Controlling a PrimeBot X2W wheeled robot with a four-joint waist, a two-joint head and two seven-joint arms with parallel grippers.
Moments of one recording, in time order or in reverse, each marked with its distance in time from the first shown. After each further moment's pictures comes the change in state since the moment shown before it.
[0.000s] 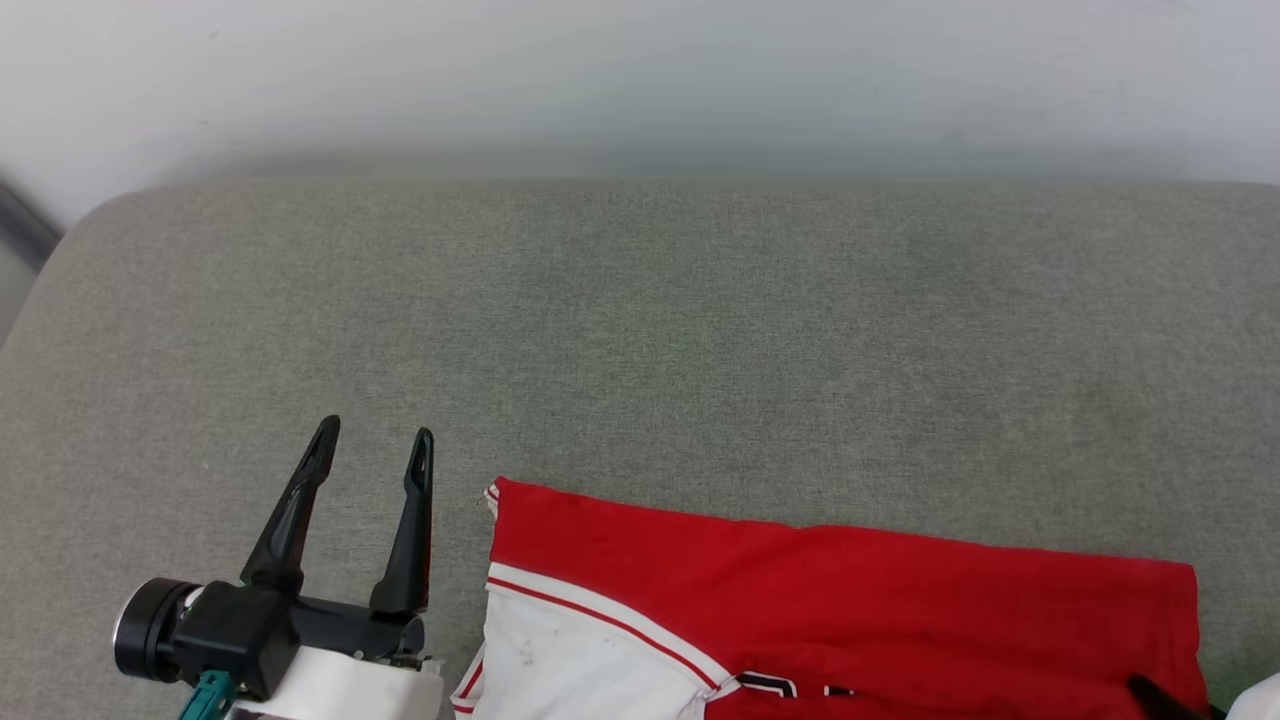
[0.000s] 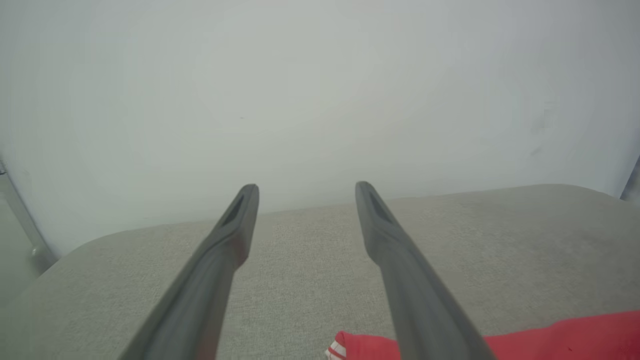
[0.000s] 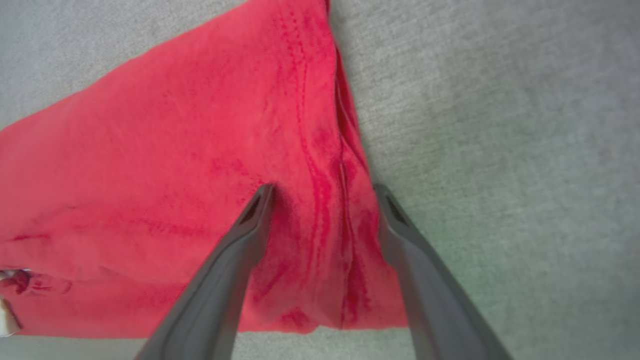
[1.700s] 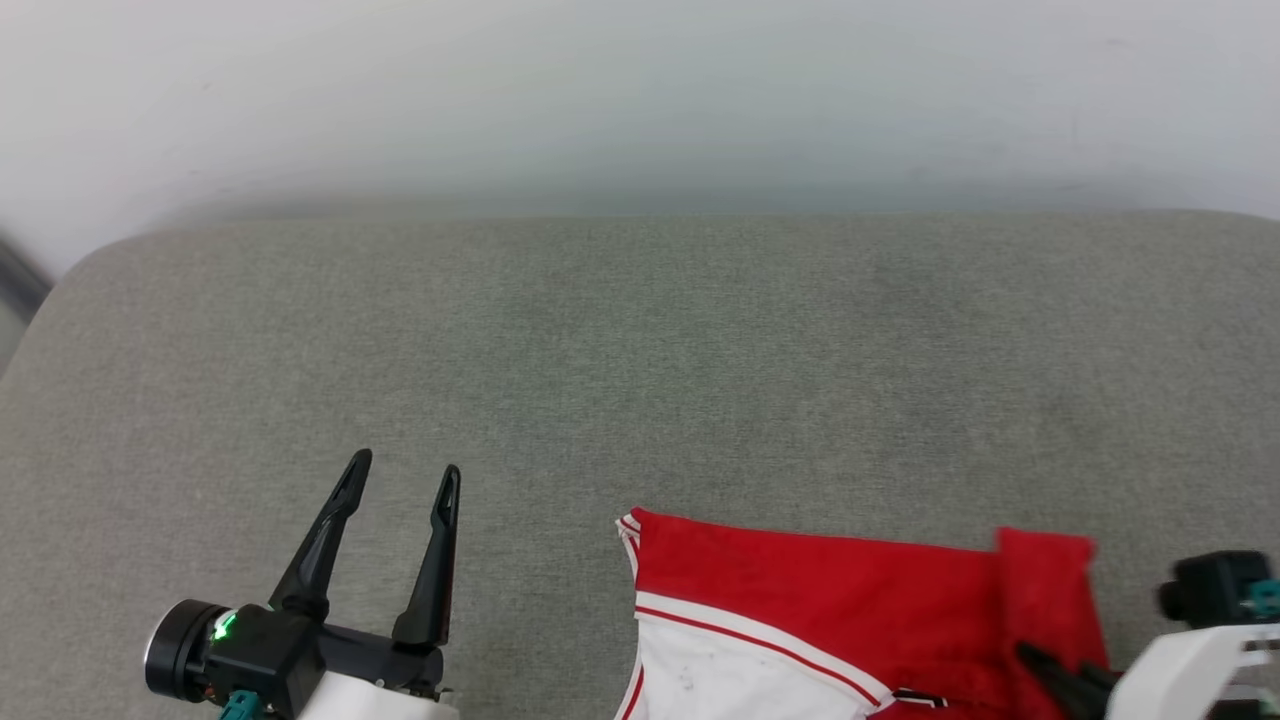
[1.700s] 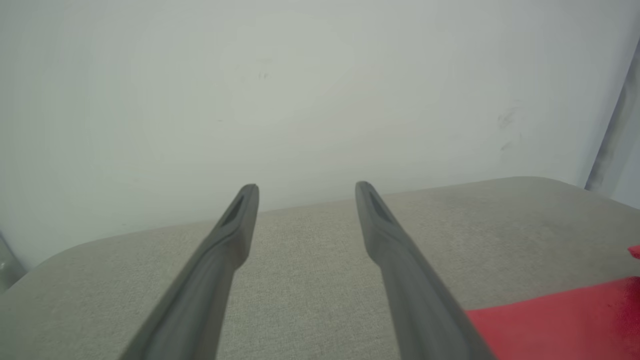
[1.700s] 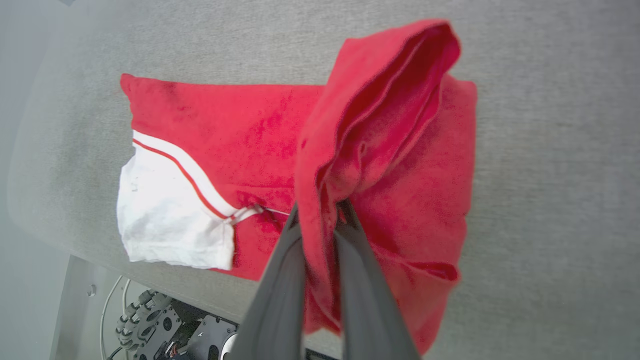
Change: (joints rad) left arm 0.051 -0.154 0.124 0.049 0.145 -0.179 0.000; right arm 0.060 -0.055 0.251 -0.345 0.059 0.000 0.092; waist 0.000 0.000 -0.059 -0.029
